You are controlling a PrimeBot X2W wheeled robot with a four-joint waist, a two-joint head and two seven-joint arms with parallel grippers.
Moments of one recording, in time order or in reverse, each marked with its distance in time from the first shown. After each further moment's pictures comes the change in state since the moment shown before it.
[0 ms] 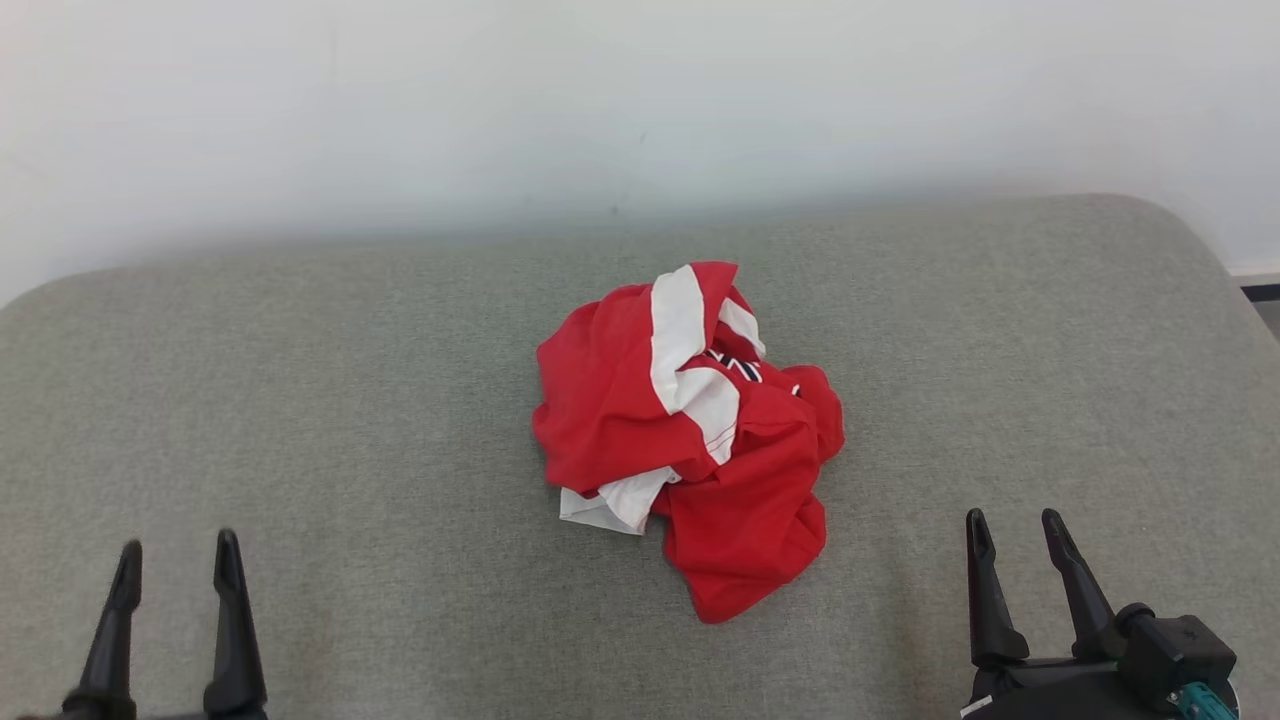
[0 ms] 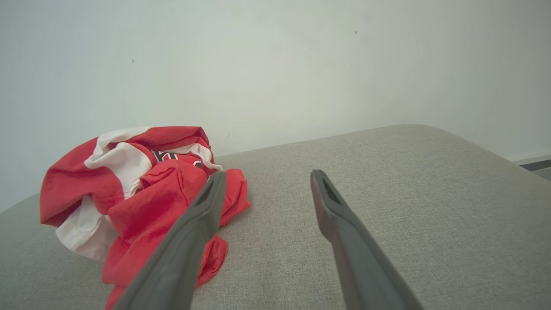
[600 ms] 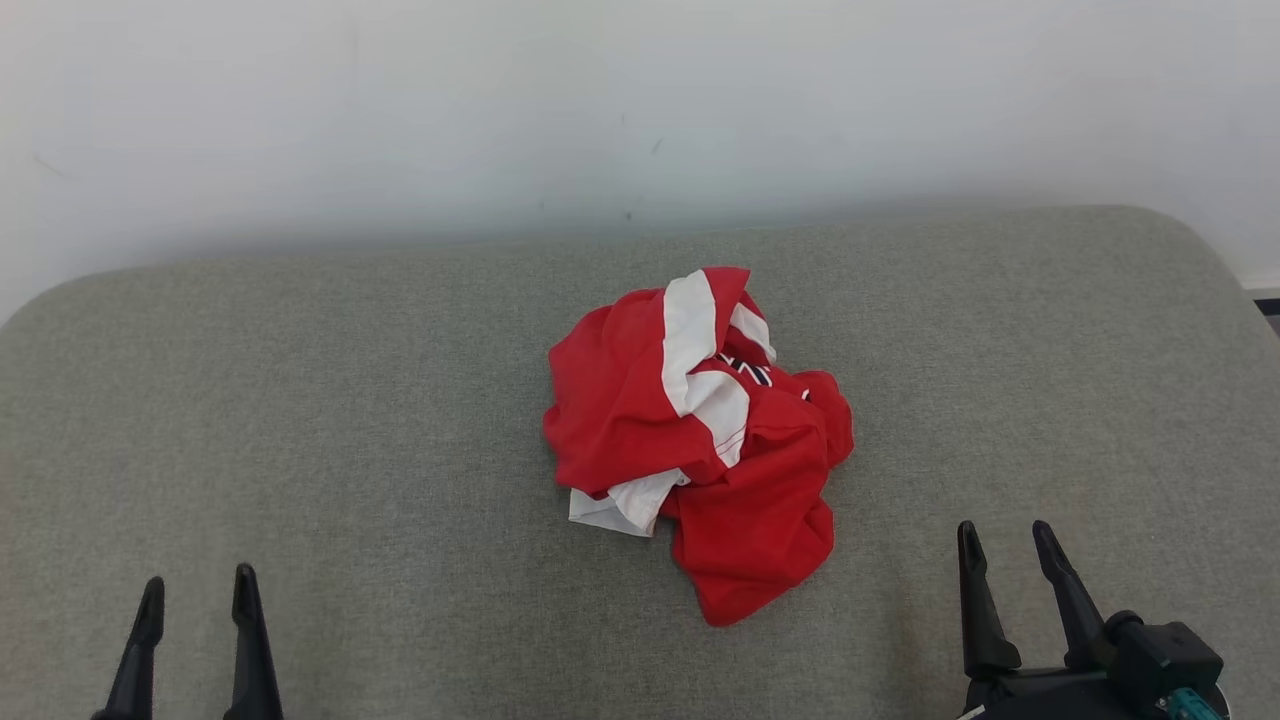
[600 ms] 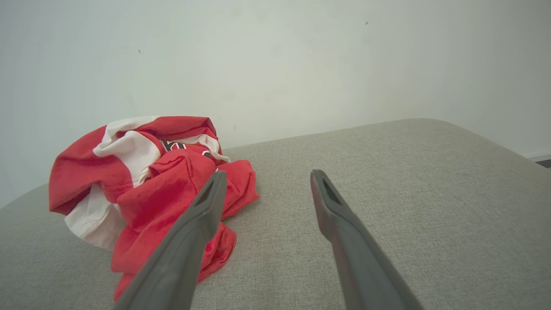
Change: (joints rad) left arm 0.051 -0.105 0.076 0.048 0.062 -0.072 0.000; right arm 0.007 0.000 0.008 0.021 -0.004 0.000 0.000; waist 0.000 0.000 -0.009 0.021
